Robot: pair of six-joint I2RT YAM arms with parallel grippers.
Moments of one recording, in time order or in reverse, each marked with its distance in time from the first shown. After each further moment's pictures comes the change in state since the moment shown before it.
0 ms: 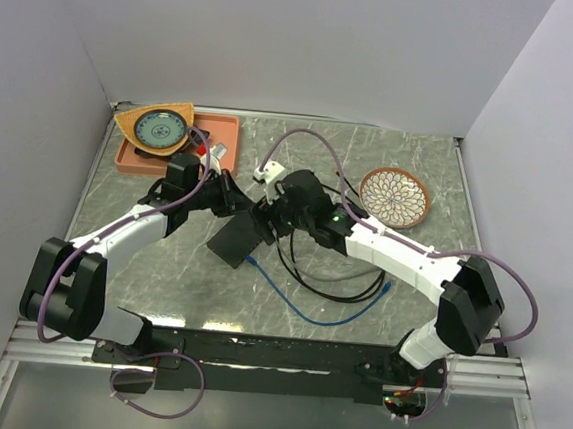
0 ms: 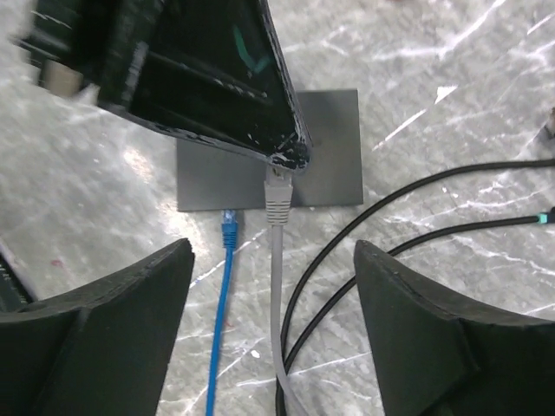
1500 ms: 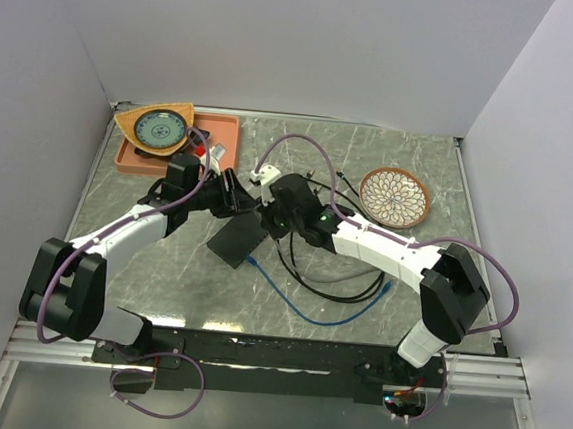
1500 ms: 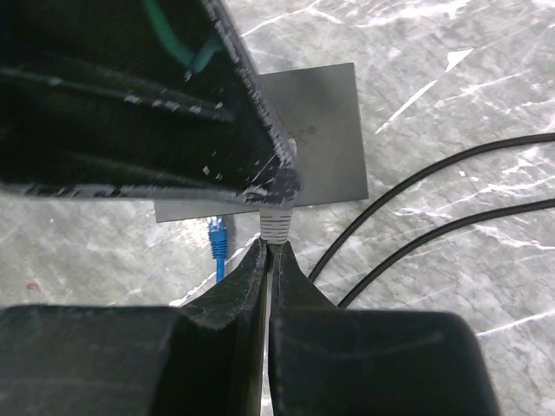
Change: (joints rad) left arm 0.001 -0.002 0.002 -0.022 -0.029 0.008; right arm 0.008 0.099 0.000 0.034 0.048 0.061
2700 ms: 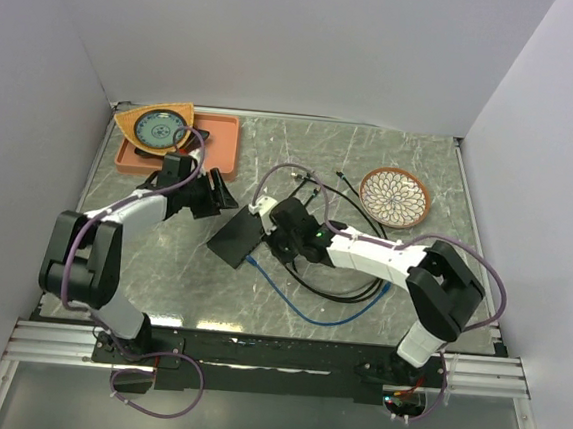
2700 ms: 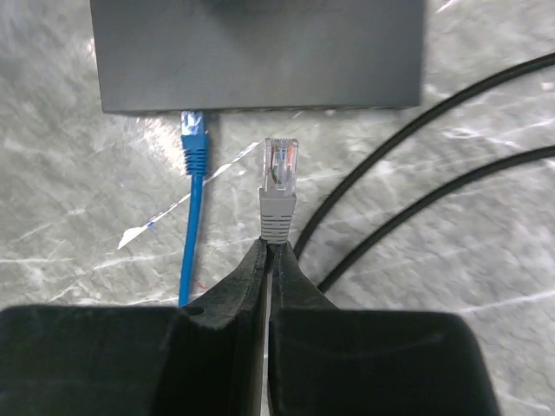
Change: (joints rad) left arm 0.127 0.163 0.076 -0.174 -0.203 0.154; right arm 0.020 0.015 -0.164 -0.002 -0.021 -0.091
